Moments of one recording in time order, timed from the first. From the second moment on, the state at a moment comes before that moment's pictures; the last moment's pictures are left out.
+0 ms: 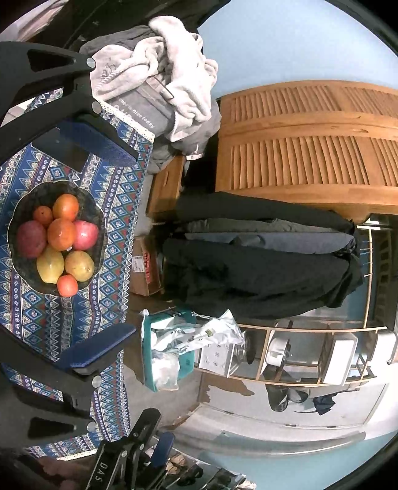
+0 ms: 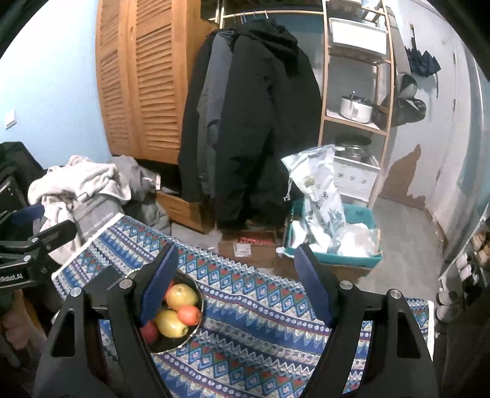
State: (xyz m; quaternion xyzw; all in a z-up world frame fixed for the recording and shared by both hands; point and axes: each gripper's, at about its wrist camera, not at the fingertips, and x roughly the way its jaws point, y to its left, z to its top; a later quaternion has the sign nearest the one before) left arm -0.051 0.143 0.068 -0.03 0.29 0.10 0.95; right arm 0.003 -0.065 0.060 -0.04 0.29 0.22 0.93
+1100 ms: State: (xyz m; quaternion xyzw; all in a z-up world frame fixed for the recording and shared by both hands) left arm -0.048 0.136 0.064 -0.03 0.29 0.09 0.95; right arm 0.003 -0.066 0.061 -0.05 0.29 0.21 0.93
